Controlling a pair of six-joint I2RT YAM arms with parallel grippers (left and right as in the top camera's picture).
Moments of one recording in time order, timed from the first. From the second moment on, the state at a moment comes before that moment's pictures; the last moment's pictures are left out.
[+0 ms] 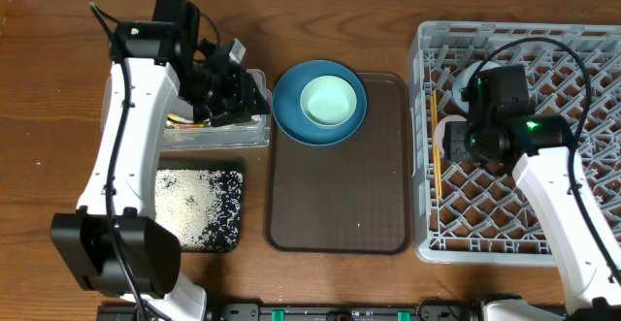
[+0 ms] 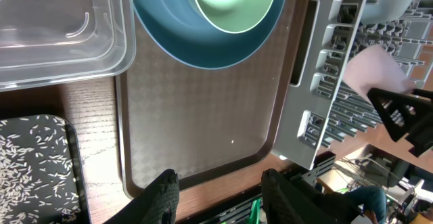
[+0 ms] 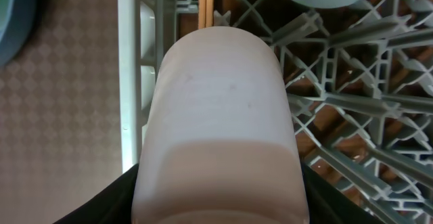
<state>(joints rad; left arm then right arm) -0.05 1.77 1.73 -1.42 0.59 -0.17 0.12 1.40 1.12 -0.93 0.02 0.15</state>
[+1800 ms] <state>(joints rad) -0.49 1.97 1.72 -0.97 -0.11 -0.57 0.12 1.40 1.23 -0.91 0.00 0.17</state>
